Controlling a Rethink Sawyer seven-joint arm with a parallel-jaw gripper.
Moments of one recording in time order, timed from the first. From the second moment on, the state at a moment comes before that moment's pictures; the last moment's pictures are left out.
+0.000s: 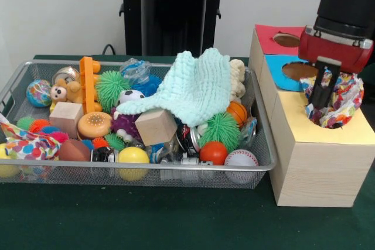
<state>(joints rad) 0.30 -0.48 -0.33 1.42 0.19 0.47 2.23</state>
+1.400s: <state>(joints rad) 0.01 -0.68 0.03 1.82 0.47 0.57 2.23</state>
